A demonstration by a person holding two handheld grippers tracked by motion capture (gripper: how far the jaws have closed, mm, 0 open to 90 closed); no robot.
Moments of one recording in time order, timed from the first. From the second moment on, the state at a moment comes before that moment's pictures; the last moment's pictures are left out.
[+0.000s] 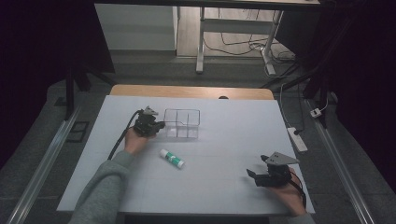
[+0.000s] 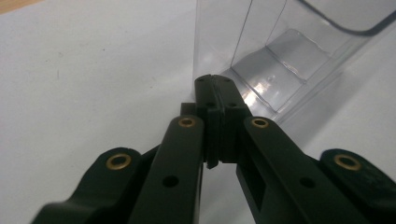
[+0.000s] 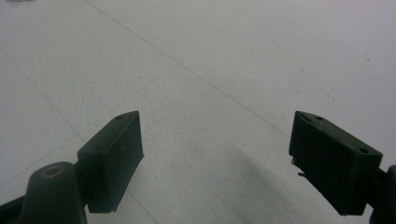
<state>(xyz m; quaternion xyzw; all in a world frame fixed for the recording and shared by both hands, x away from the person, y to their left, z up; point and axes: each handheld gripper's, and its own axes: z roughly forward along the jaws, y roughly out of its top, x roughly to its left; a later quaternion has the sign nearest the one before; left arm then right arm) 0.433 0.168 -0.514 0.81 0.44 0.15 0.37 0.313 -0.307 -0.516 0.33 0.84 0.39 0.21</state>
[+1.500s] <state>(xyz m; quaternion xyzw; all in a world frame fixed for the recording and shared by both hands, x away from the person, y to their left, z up) 0.410 0.160 -0.480 0.87 0.32 0.15 0.35 0.311 -0.307 -0.515 0.33 0.83 0.39 0.22</state>
